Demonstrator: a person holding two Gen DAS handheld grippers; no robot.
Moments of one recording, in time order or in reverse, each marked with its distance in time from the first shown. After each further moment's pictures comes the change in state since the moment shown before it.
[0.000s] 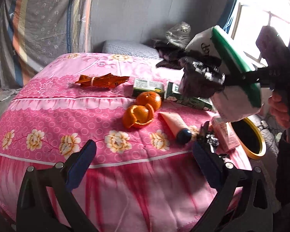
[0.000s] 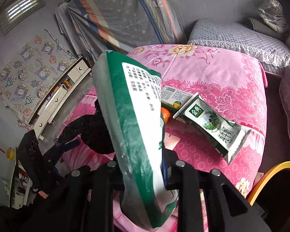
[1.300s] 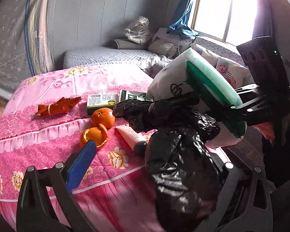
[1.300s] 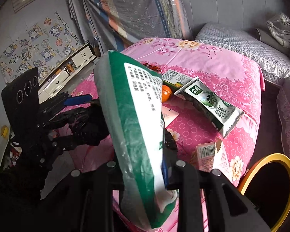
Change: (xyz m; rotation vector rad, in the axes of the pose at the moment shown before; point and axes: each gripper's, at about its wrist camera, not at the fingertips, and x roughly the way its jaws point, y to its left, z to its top) left arm 0.013 -0.059 0.037 0.212 0.054 -0.170; right arm -0.025 0.018 -0.056 -0.125 -0.001 -0.028
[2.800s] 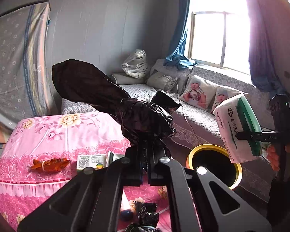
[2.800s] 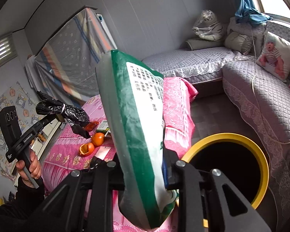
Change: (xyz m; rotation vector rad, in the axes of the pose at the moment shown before) left arm 0.007 -0.060 0.105 0.071 -0.250 0.018; right arm -0.162 -0.132 -0.087 0.420 -0.406 -0.260
